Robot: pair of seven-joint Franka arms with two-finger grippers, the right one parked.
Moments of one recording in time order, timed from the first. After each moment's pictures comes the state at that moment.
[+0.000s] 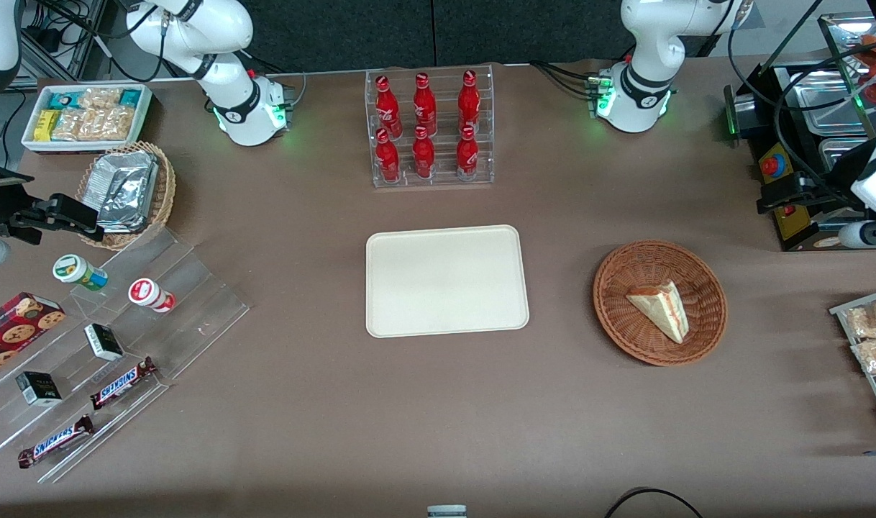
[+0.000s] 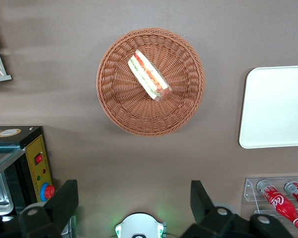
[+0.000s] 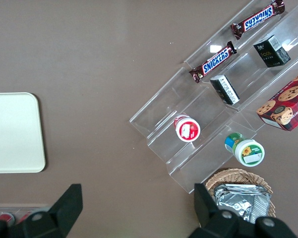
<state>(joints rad) -0.05 0.13 0.06 -1.39 -0.04 1.34 -0.01</state>
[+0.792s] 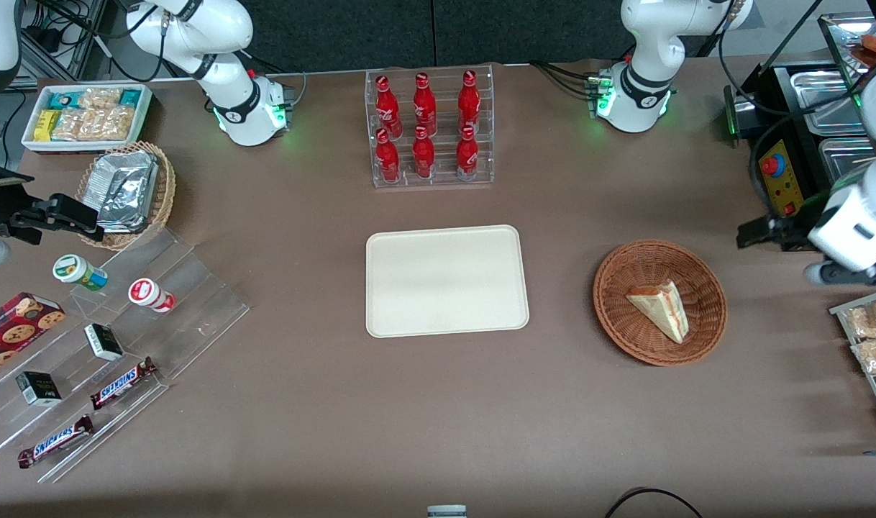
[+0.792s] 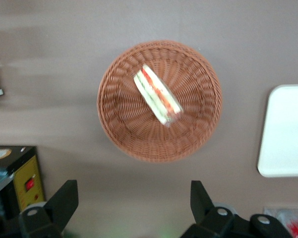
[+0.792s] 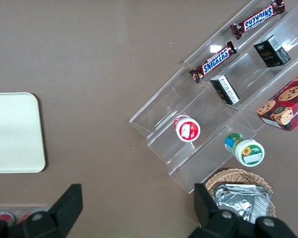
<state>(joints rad) -0.04 0.13 0.05 -1.65 -0.01 1.65 -0.04</state>
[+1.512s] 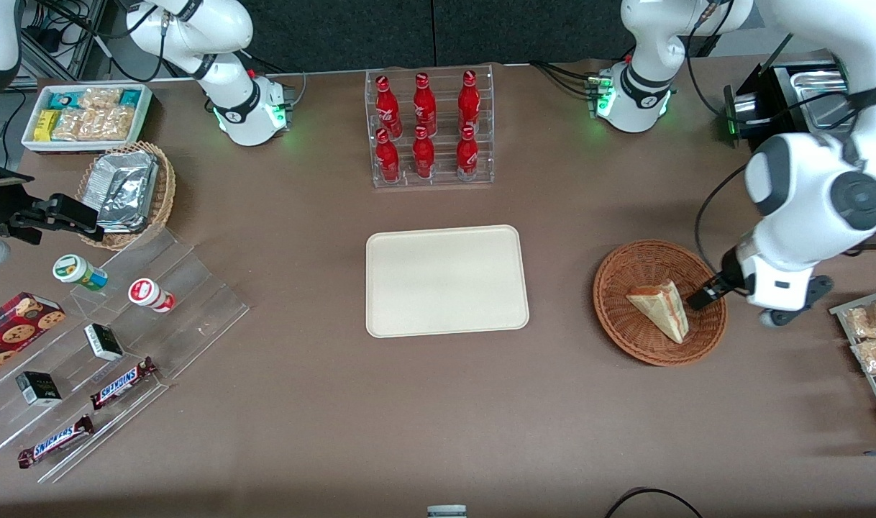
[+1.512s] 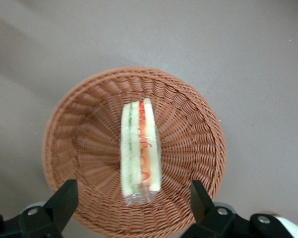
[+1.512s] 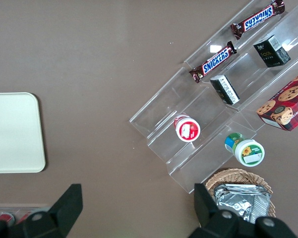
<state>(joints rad) -0.10 0.19 0.03 -2.00 -0.01 2.20 -0.67</state>
